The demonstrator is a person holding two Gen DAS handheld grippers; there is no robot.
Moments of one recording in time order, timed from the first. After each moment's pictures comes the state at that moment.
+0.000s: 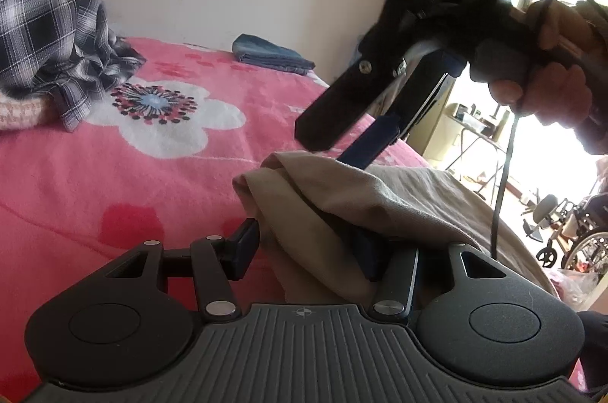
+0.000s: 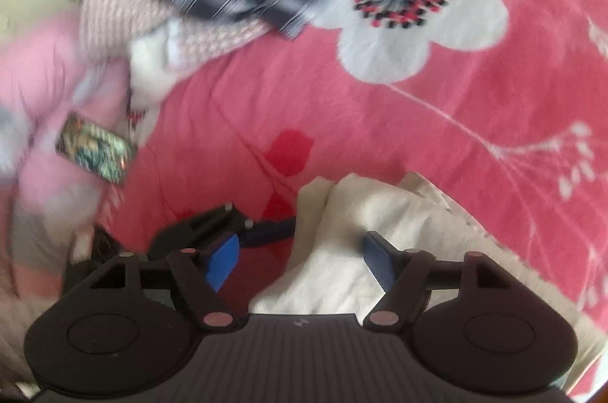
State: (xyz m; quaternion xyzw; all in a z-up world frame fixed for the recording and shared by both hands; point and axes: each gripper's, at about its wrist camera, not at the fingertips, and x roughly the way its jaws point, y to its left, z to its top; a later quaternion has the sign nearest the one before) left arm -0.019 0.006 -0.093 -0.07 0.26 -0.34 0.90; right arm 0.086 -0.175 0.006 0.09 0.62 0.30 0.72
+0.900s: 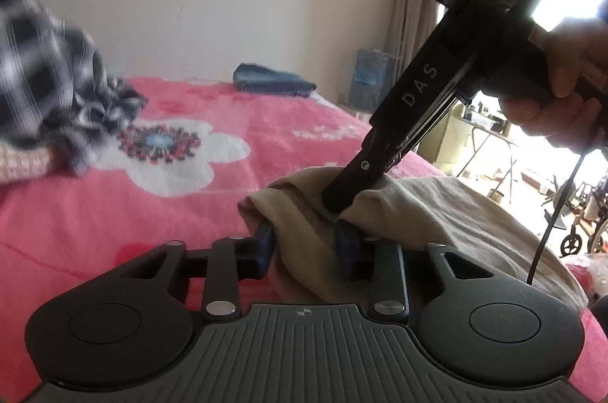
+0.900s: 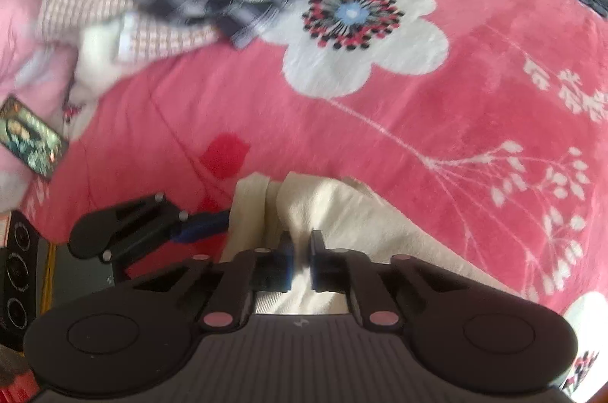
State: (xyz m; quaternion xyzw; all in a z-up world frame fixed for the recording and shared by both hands) left arm -0.026 -0.003 -0.086 -0.01 0.20 -0.34 0.92; right arm 0.046 -0.168 0.010 -0.01 0.55 0.22 0.81
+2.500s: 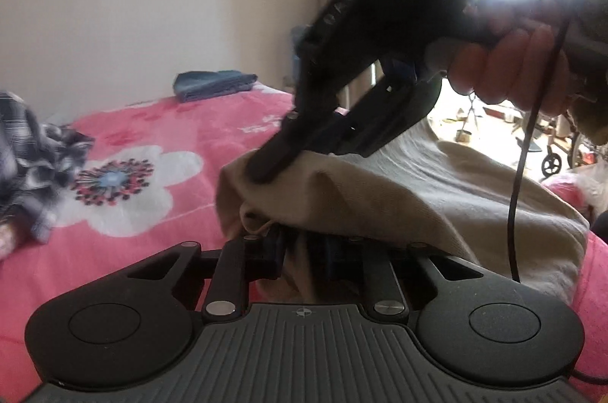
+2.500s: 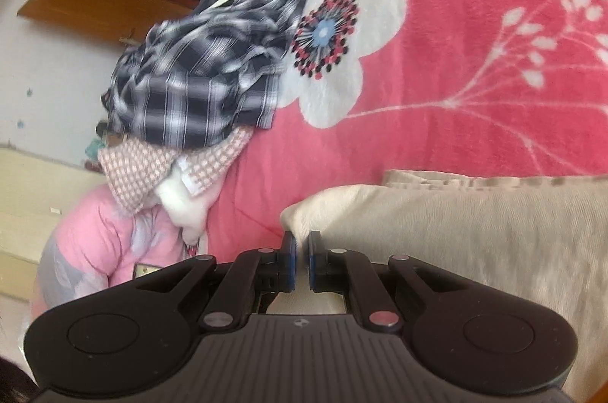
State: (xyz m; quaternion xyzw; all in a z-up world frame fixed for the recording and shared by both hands) left arm -0.016 -0.026 -0.089 0.10 0.18 -0.41 0.89; right arm 0.055 -0.240 -0.032 0.35 0.52 0.25 0.73
